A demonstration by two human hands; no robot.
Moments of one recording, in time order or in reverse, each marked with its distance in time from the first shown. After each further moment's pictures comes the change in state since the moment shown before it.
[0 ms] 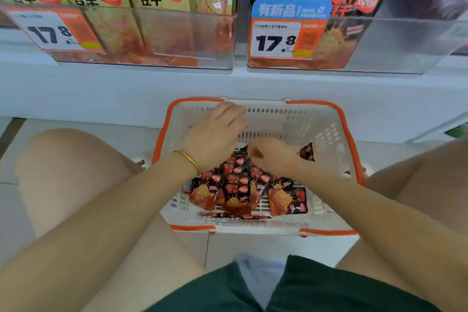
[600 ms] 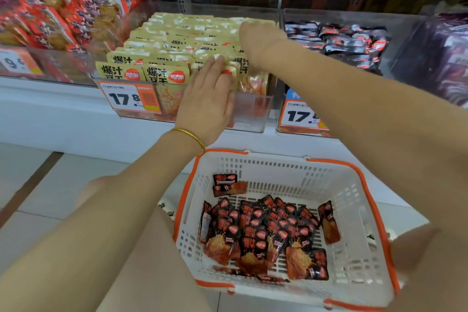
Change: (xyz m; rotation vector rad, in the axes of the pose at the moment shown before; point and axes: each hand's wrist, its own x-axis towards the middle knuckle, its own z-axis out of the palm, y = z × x) left_hand 0.032 -0.080 -0.112 0.030 0.402 -0.365; right_hand 0.109 -0.163 -0.254 -0.564 0.483 0.094
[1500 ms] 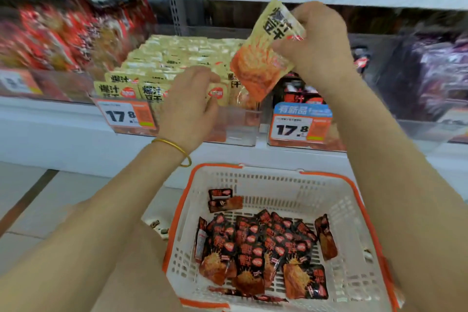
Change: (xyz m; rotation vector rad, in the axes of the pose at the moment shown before) left_hand 0.003 0.007 -0.032 -0.186 0.151 -0.091; right_hand -0.091 0.051 -0.043 0.691 0.481 0.147
